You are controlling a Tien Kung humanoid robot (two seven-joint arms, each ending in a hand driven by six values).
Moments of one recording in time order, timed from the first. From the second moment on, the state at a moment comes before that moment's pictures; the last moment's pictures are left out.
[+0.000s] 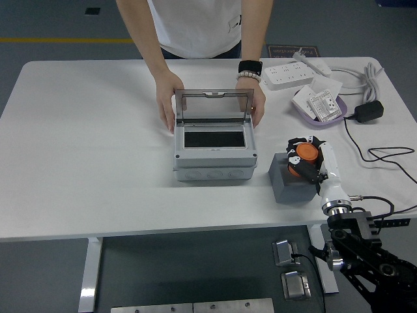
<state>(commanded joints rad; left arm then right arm) 0.03 0.20 -0.74 -0.18 1.18 0.05 0.08 0.17 -0.29 0.88 1.27 -0.92 -0.57 0.38</state>
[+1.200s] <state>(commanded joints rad) 0.03 0.21 -0.78 -0.18 1.22 0.05 0.08 0.24 -0.29 0.86 1.26 -0.96 -0.63 0.36</state>
